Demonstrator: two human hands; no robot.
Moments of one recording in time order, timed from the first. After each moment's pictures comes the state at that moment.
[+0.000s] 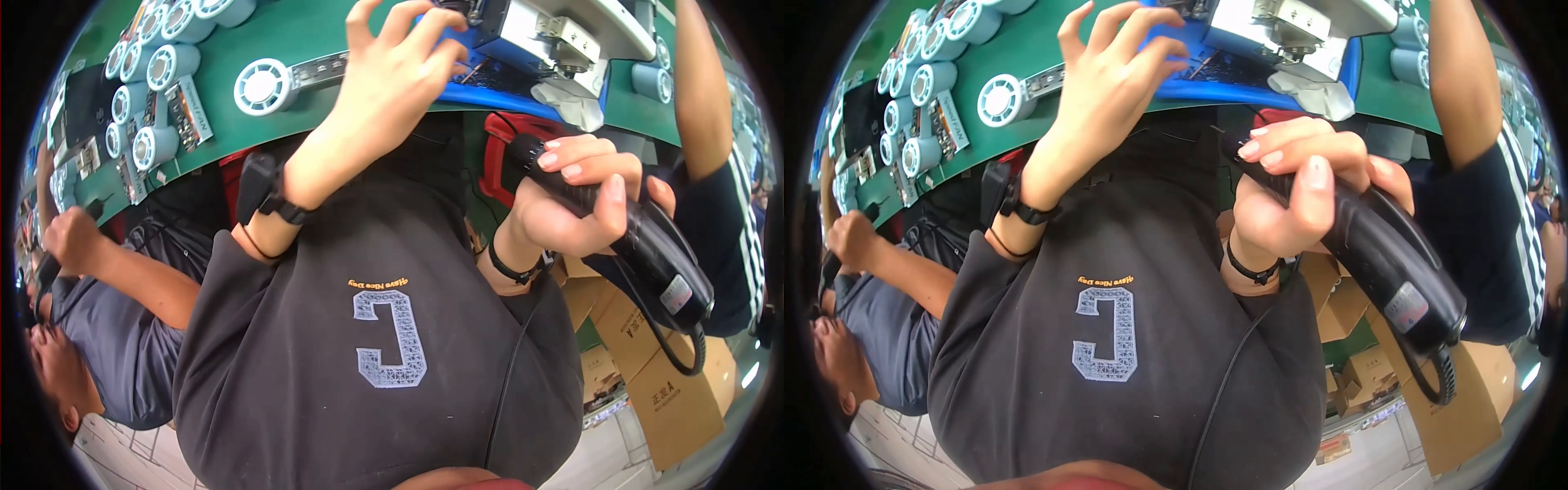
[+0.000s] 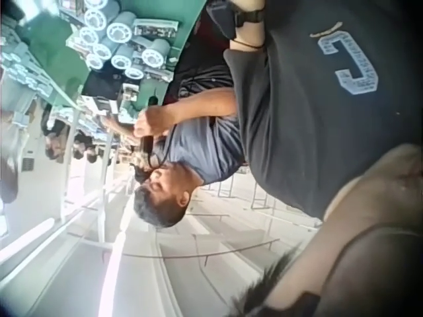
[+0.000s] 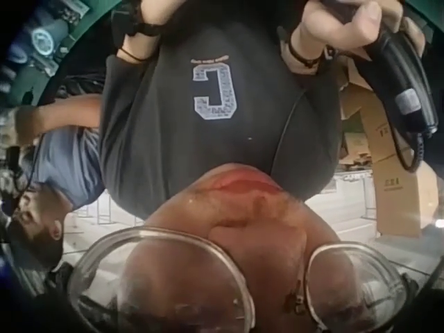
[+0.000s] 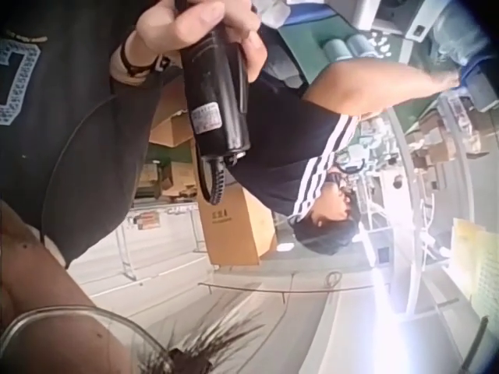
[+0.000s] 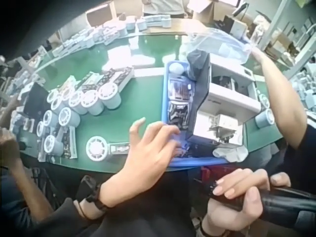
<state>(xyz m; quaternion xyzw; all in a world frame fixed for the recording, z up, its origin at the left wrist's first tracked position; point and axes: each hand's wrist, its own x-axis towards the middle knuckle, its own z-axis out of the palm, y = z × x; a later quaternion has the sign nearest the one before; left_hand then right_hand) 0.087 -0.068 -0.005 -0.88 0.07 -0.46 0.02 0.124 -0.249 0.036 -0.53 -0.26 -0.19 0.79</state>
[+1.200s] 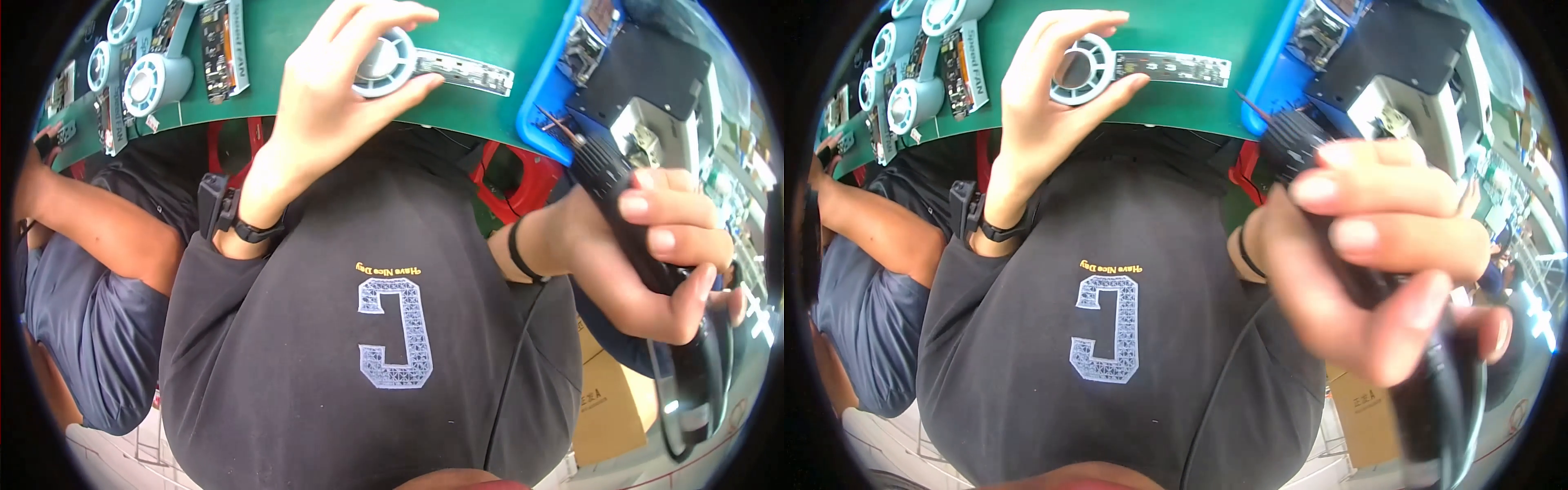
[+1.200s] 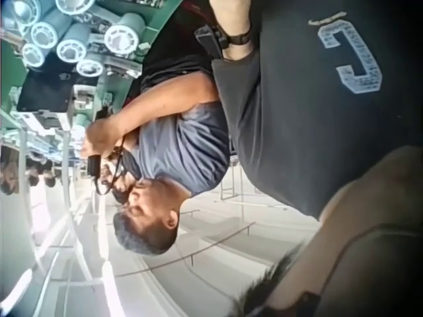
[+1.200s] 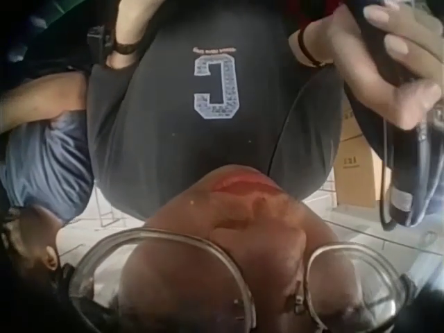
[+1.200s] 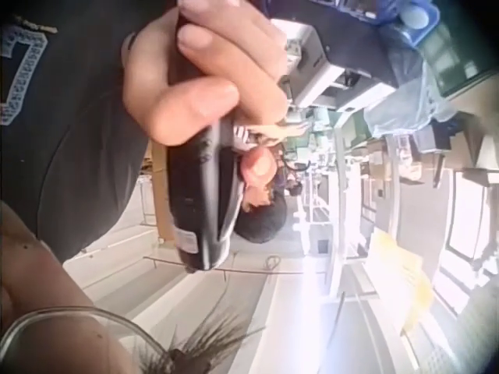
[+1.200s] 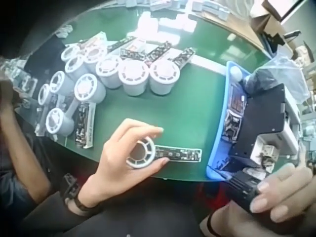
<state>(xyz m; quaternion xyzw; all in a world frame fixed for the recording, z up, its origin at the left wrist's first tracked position) 0.004 0.015 -0.037 -0.81 -0.07 -0.39 -0.43 0.143 -0.155 0.084 -0.59 -0.36 -0.13 0.71</state>
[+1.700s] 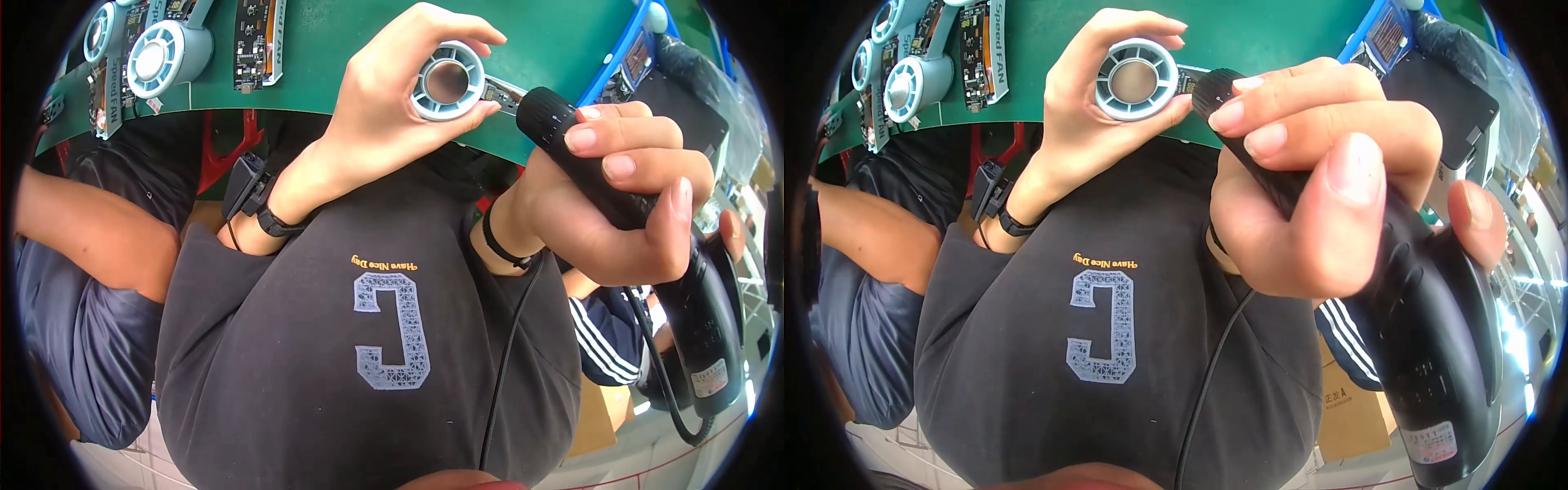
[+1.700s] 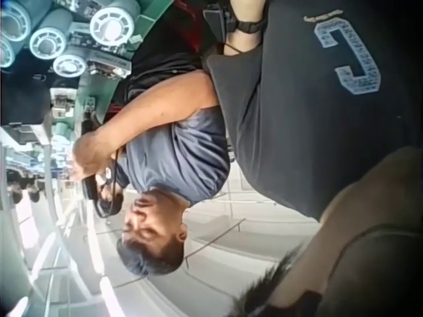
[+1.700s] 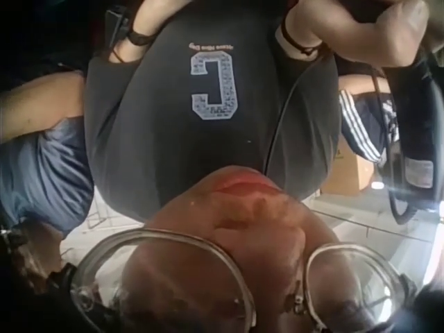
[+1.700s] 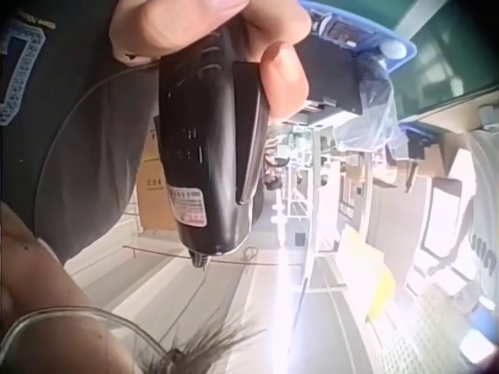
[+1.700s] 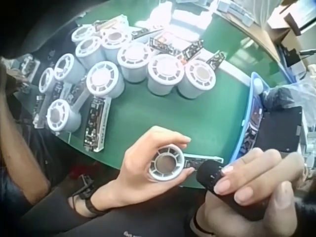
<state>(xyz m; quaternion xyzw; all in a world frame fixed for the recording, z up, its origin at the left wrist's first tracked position) -0.023 0.029 -0.009 -0.77 -0.17 -0.33 -0.52 0.107 -0.064 0.045 -0.54 -0.44 -0.03 0.72</state>
